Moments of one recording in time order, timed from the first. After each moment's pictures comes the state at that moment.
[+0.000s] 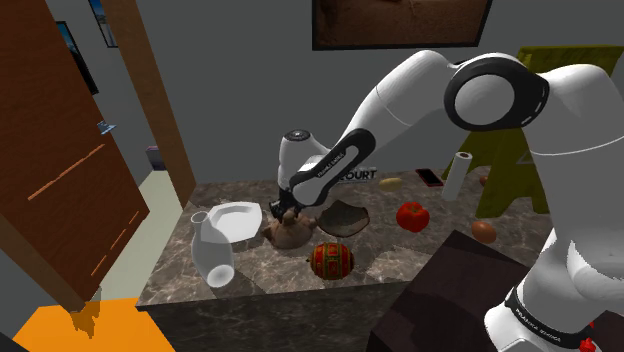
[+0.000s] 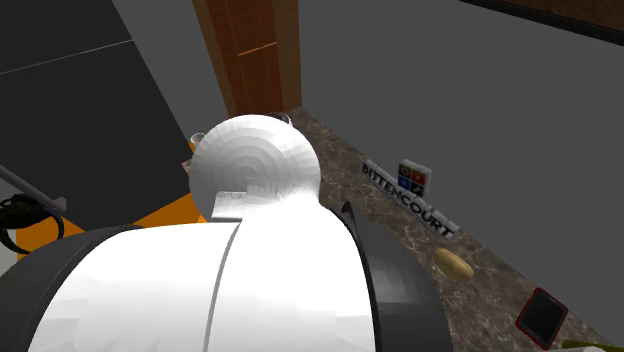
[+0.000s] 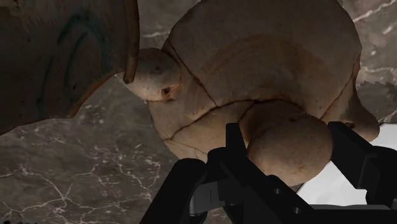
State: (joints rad) arm 0.17 0.61 0.11 -1.86 -0.19 2.65 0.62
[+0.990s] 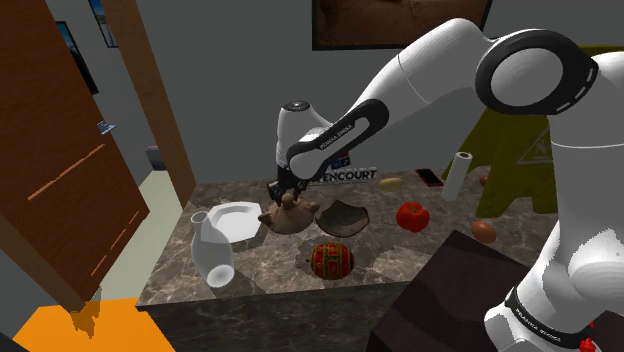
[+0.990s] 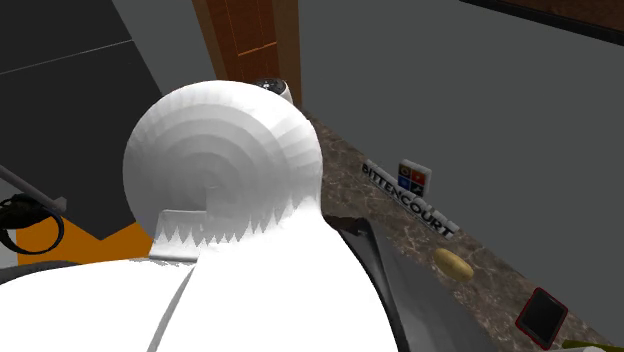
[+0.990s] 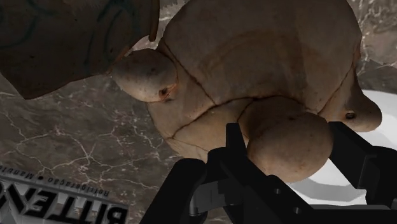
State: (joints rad) arm 0.15 0.47 0.14 -1.86 -0.15 2.51 0.59
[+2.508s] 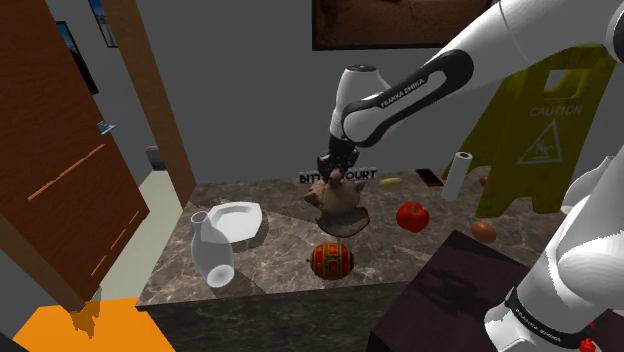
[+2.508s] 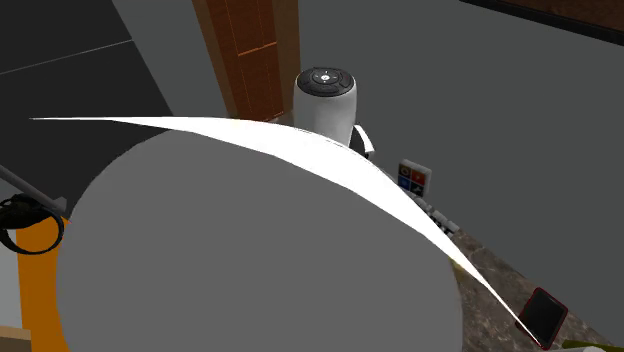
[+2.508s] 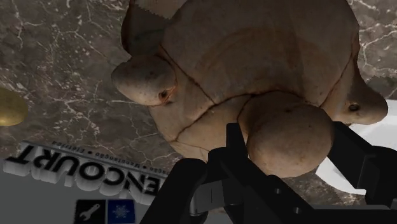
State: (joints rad) arm -0.01 0.02 0.12 -2.26 0.00 2.48 0.32
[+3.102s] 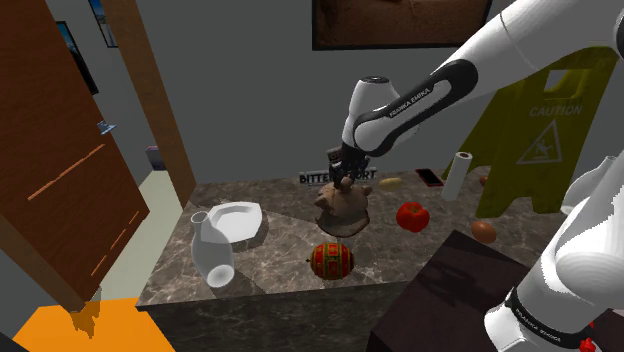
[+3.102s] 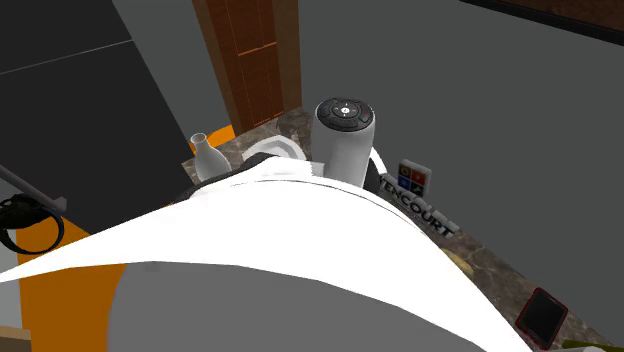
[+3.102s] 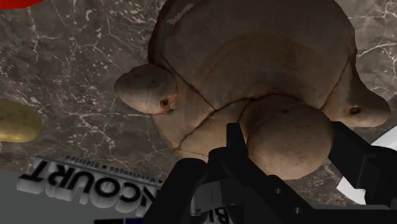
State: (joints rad) arm -0.04 0.00 0.09 -2.37 0.02 2.56 0.25
